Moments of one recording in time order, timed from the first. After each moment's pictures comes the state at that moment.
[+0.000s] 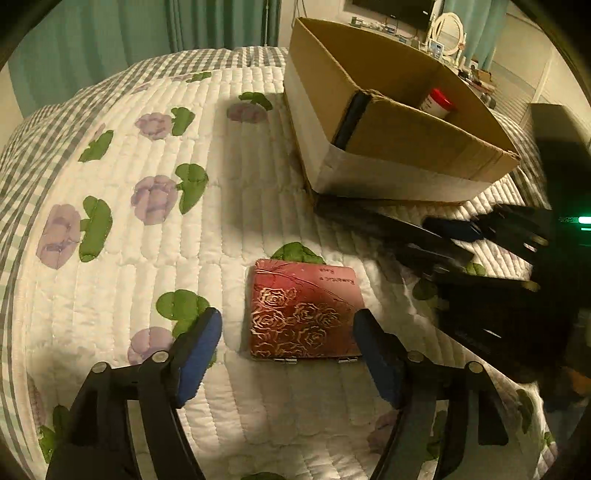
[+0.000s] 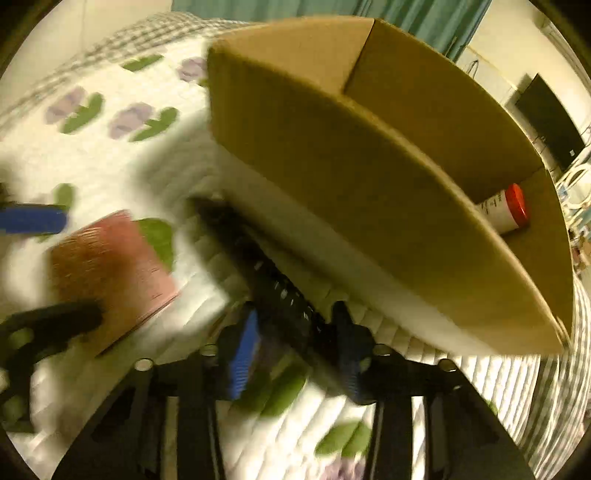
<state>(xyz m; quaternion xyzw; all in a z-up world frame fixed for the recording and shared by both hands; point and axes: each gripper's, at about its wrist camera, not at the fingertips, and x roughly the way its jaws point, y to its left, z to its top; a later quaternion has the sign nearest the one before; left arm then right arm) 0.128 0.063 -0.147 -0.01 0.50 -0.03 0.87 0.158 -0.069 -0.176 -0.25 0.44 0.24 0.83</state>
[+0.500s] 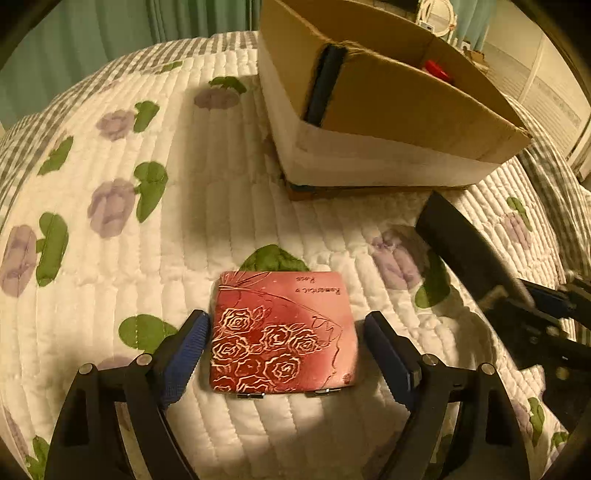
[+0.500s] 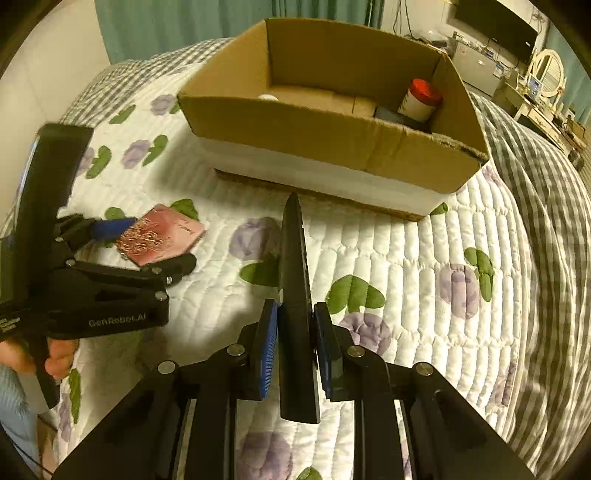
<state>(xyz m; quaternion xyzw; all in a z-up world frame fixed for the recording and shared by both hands) 0.152 0.047 -0.168 0.01 0.52 -0.05 0.86 0.102 -0.132 -0.145 -0.10 0.51 0.17 0.83</state>
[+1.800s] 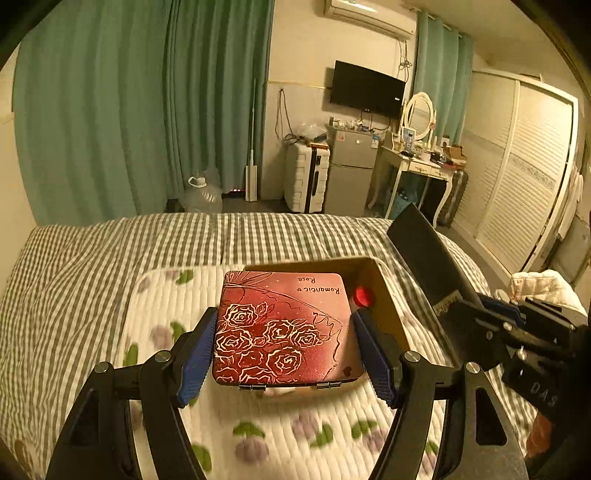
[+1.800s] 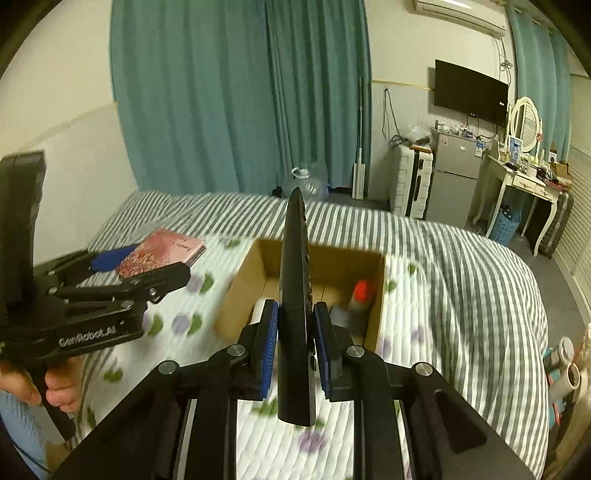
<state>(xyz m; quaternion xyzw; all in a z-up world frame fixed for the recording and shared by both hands) 0.174 0.012 0.070 -0.02 0.33 -0.04 0.94 0.133 -0.189 0.066 -0.02 0.33 0.21 0.92</state>
